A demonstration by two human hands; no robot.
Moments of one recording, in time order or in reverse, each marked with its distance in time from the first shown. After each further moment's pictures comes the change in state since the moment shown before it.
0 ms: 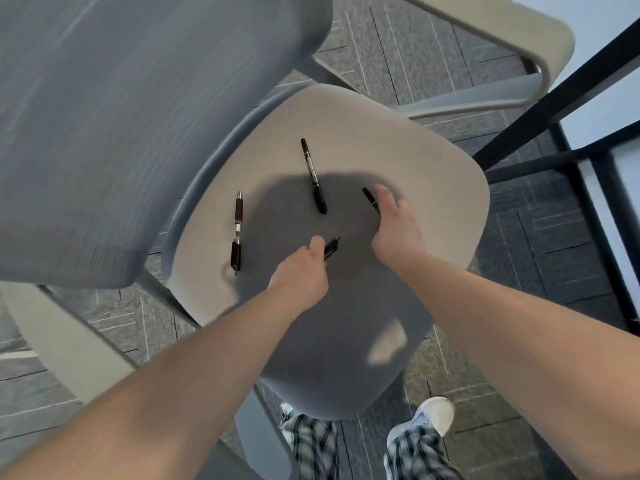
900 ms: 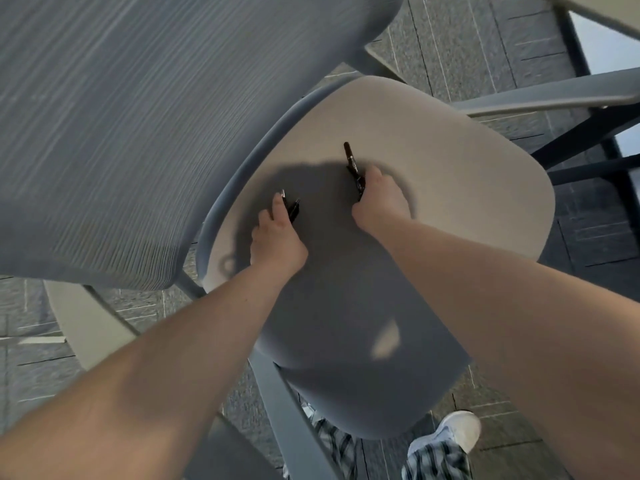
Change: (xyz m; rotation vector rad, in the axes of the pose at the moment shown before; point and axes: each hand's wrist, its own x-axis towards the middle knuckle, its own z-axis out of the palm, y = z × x) left_hand 0.033 -0.080 -0.040 -0.143 0.201 -0.363; right_hand 0.054 -0.091 0.040 0.018 -0.042 0.056
